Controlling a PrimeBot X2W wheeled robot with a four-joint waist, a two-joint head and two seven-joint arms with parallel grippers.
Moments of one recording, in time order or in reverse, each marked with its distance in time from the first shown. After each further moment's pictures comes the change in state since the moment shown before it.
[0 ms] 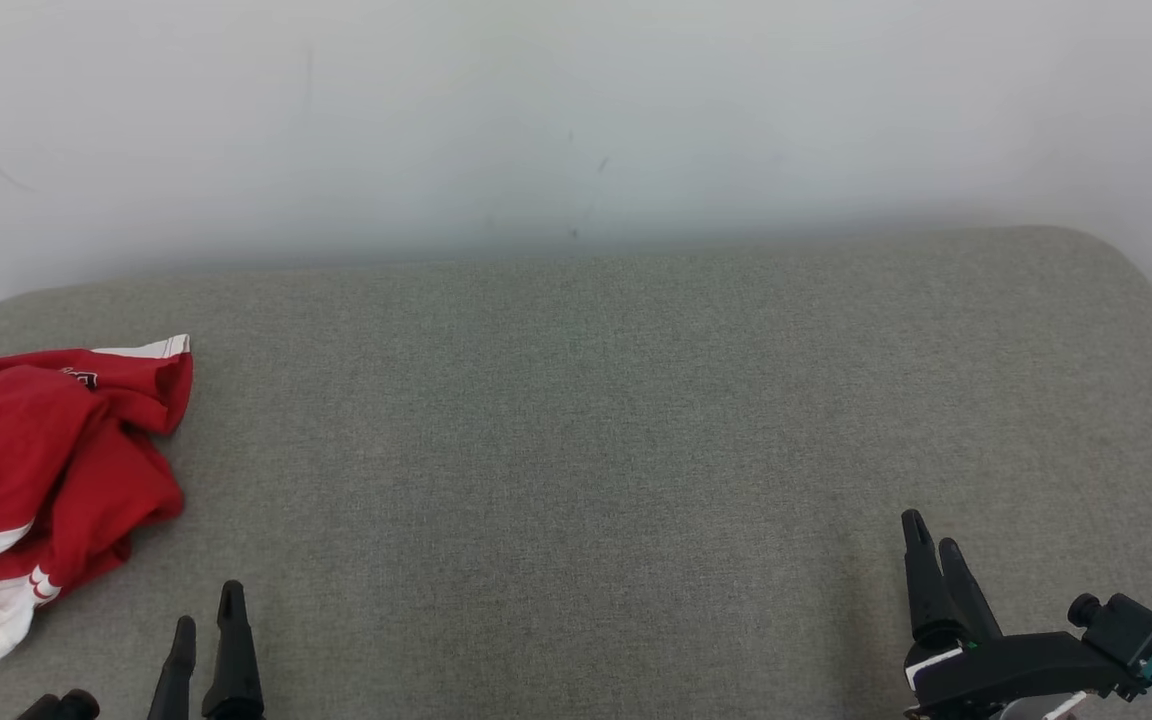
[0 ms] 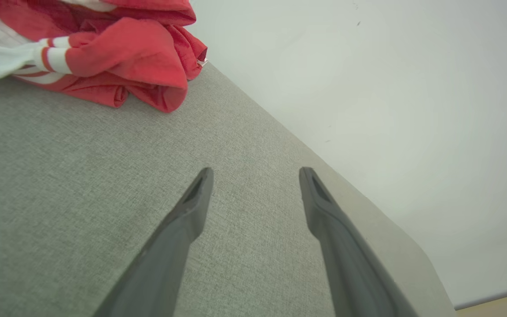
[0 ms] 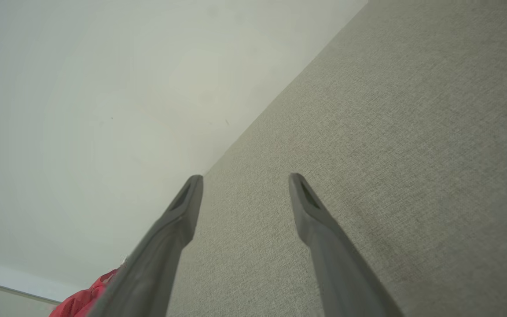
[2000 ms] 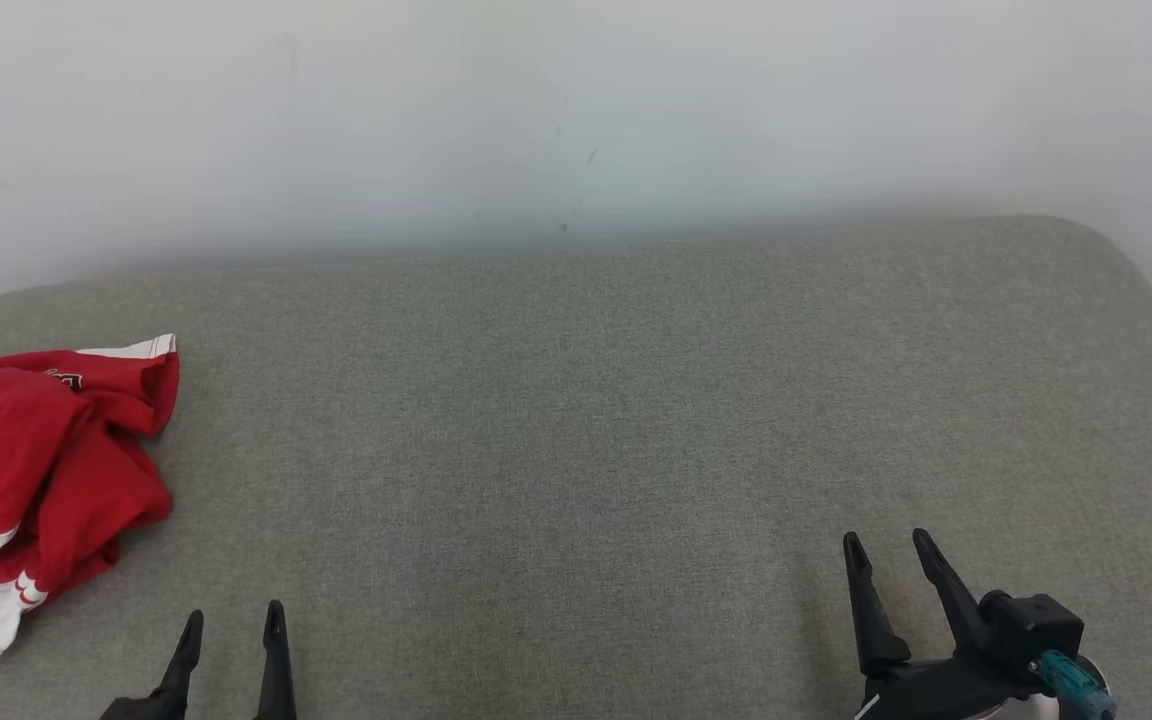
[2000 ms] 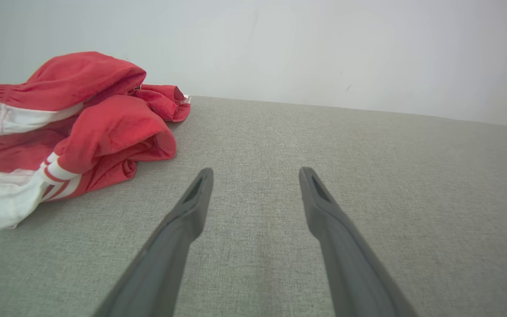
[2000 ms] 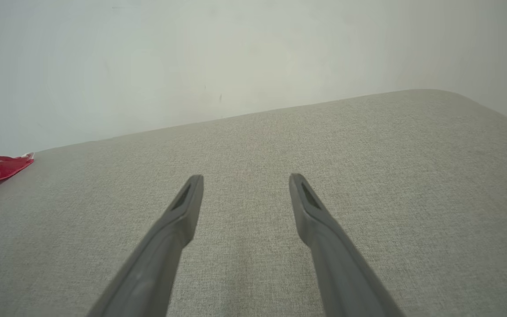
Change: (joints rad) left arm 0.009 0.009 -0.018 0.057 0.621 0.006 -0.146; right arm -0.020 -0.016 0.054 0.094 -0.642 0.000 -0.145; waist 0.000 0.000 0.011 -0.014
